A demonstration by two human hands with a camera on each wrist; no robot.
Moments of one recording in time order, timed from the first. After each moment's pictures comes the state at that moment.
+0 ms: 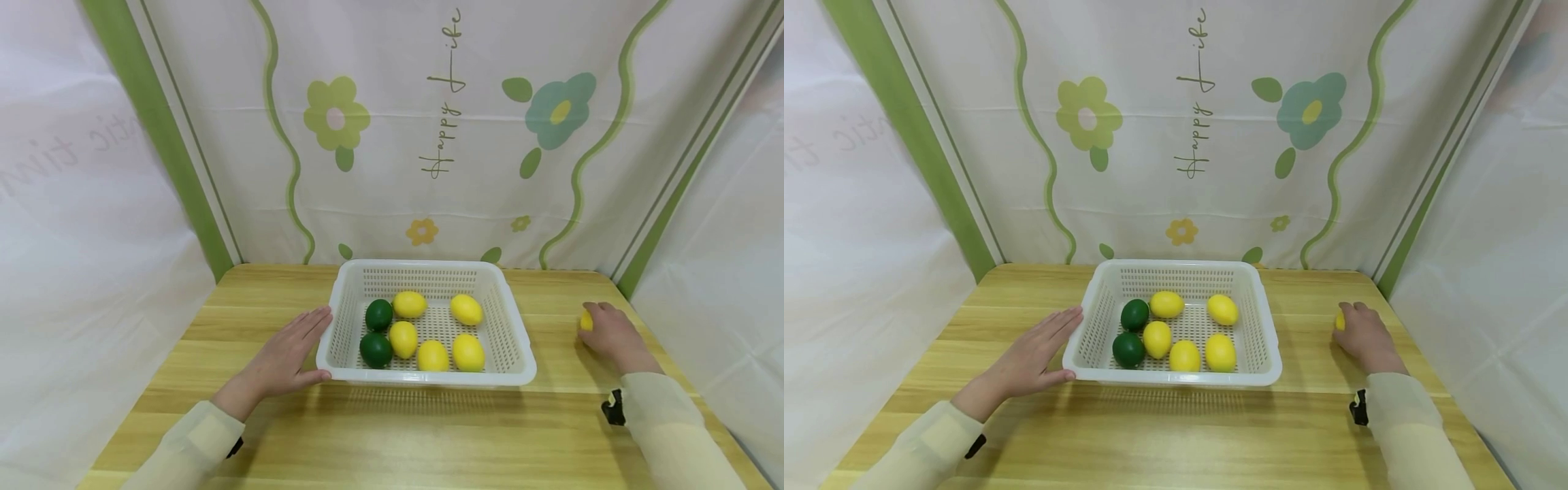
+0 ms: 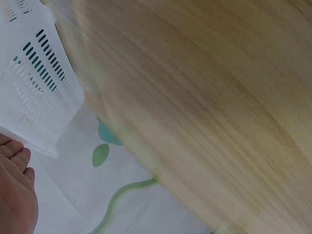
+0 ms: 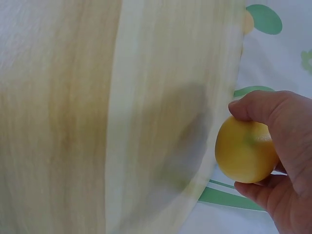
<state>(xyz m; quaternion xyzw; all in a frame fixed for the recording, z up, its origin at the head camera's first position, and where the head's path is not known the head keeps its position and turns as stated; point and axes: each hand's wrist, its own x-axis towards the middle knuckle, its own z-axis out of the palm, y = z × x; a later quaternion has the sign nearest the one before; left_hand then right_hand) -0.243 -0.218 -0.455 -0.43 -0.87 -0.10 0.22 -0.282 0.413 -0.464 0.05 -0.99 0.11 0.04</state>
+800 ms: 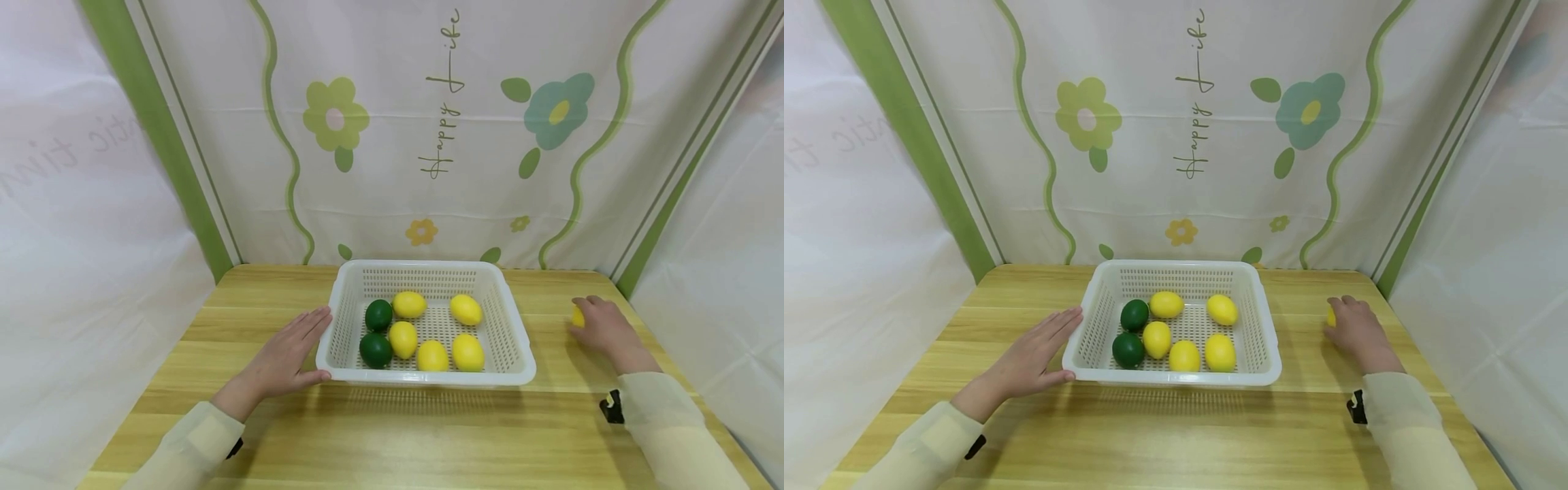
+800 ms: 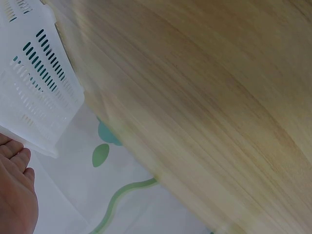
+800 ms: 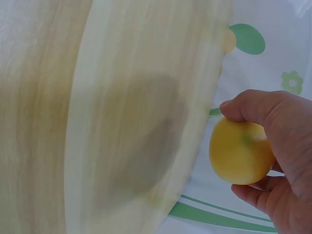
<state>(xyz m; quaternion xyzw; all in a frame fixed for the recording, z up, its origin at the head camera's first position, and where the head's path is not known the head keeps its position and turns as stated) -0.243 -0.218 -0.455 -0.43 -0.87 -0.10 0.22 -0.282 0.396 -0.450 0.09 -0.99 0.10 0.05</state>
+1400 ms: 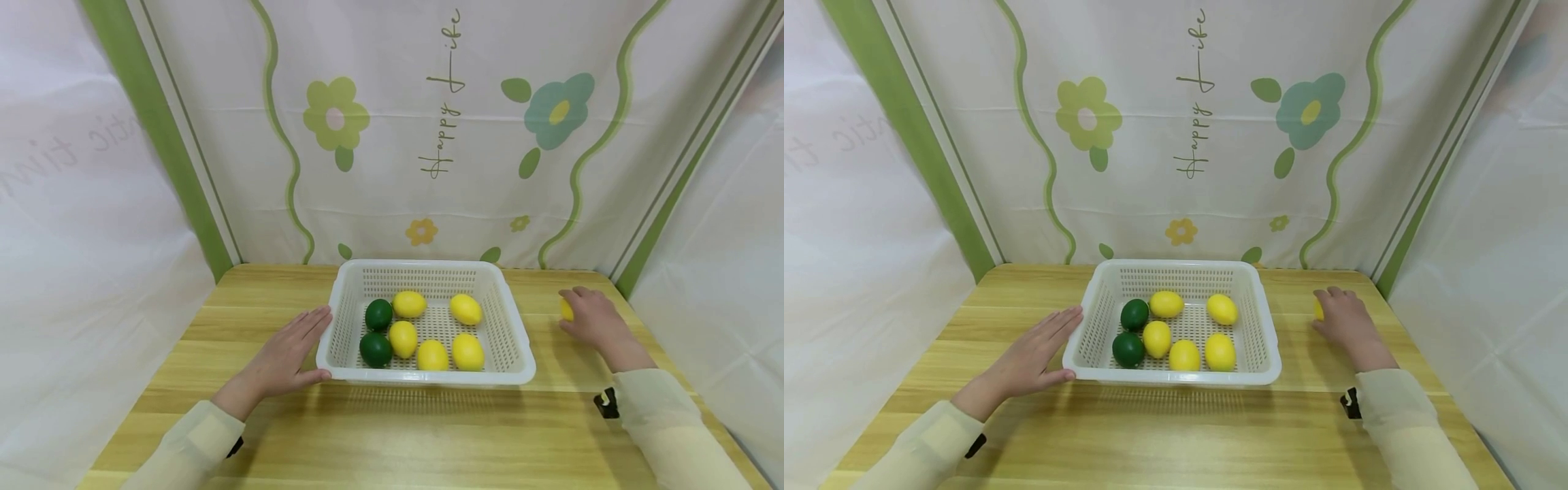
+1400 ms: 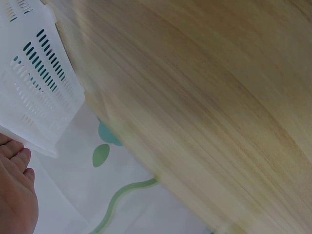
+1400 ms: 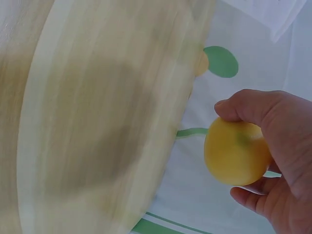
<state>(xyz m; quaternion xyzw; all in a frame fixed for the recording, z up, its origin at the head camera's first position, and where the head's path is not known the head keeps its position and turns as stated) -0.243 -0.218 -0.454 -0.43 -0.87 -0.10 0.21 -0.279 0.366 -0.427 0.13 -0.98 0.05 0.10</state>
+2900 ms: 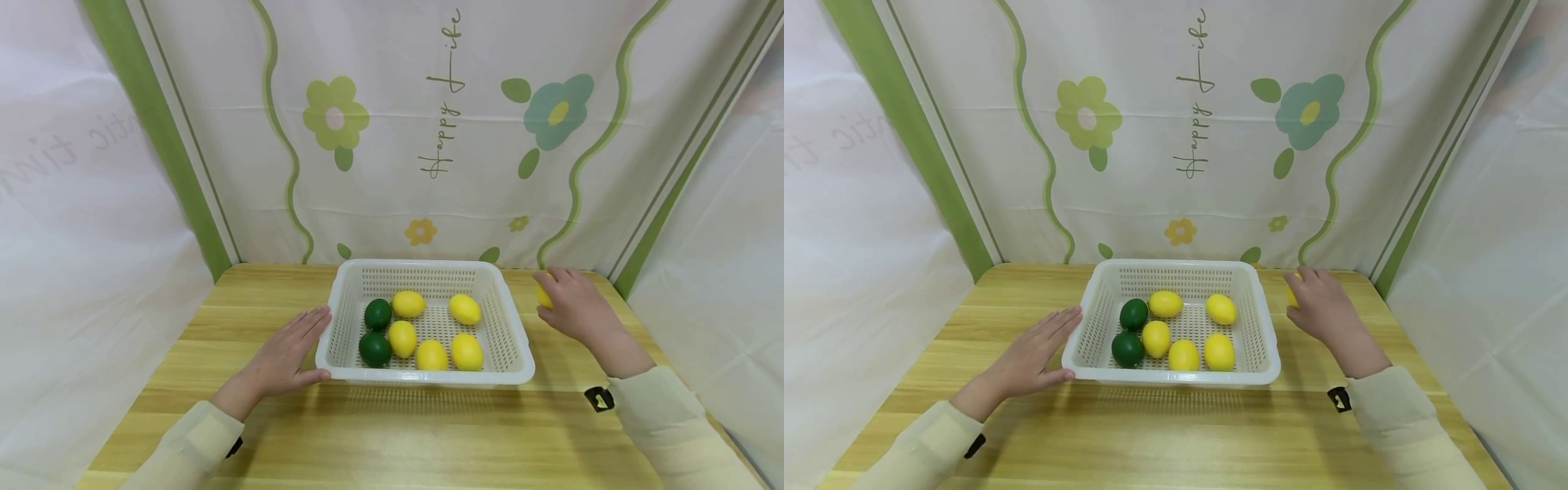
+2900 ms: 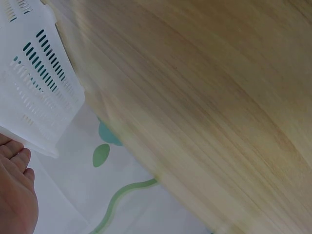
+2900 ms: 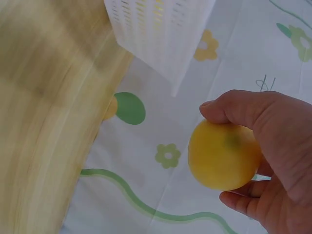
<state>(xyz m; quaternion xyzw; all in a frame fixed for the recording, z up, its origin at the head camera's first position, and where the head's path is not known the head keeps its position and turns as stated) -0.243 -0.218 -0.455 -0.43 -0.87 -0.11 0.22 -0.260 0.305 -0.370 0.27 -0.93 0.01 0.26</state>
